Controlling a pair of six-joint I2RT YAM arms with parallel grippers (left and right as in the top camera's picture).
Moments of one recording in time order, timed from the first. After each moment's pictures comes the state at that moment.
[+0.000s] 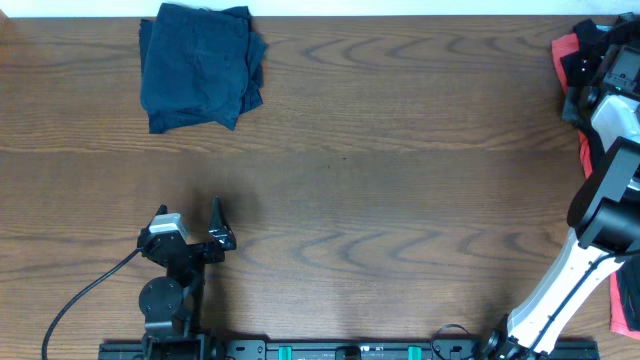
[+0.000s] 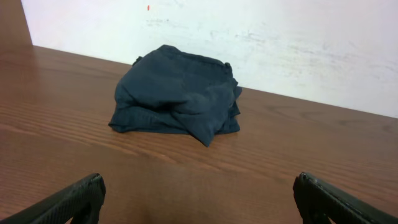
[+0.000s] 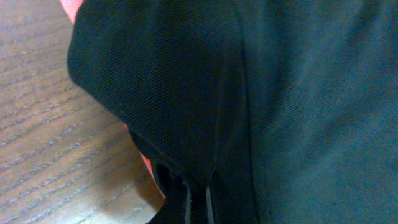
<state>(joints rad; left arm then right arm) 0.04 0.02 0.02 -0.11 0.01 -0.20 -0.42 2.27 1.69 -0.37 0.21 -0.18</state>
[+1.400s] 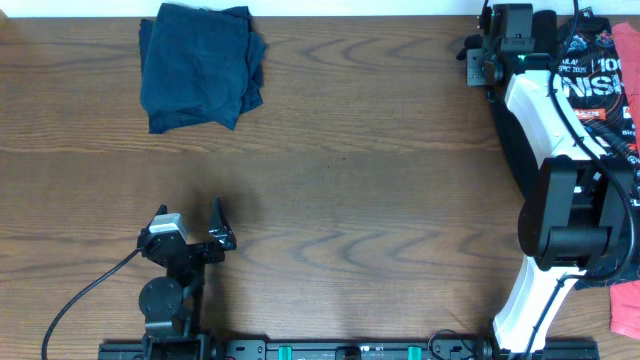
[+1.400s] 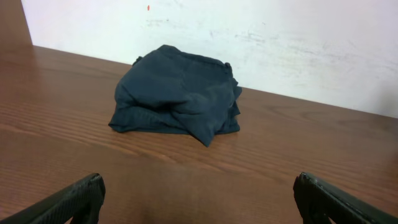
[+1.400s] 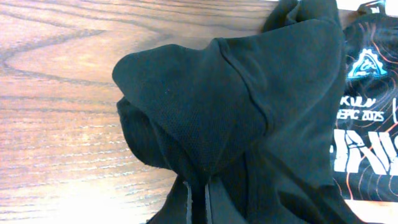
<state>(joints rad) 0.04 0.02 0.02 -0.11 0.01 -0.20 0.01 2.09 1.69 -0.47 0.19 -0.06</state>
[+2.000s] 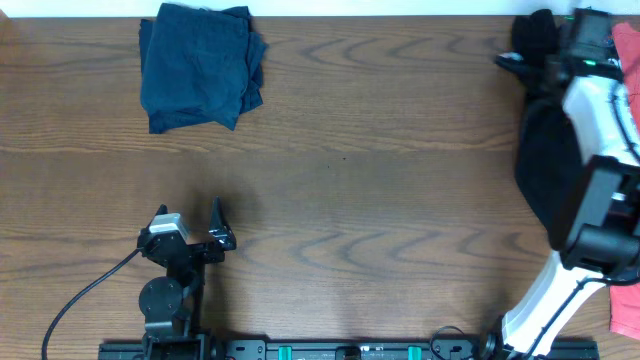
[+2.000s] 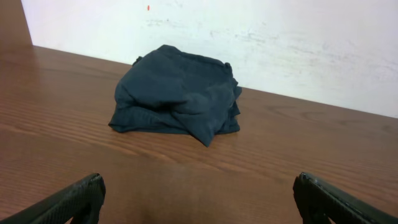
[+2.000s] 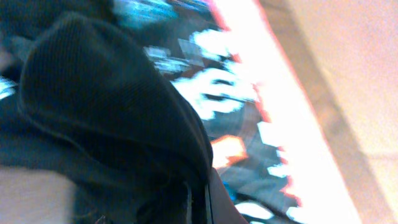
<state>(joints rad) 0.04 0.02 0.02 -0.11 0.01 -0.20 -0.27 2.09 1.69 -0.47 0.46 -0.05</state>
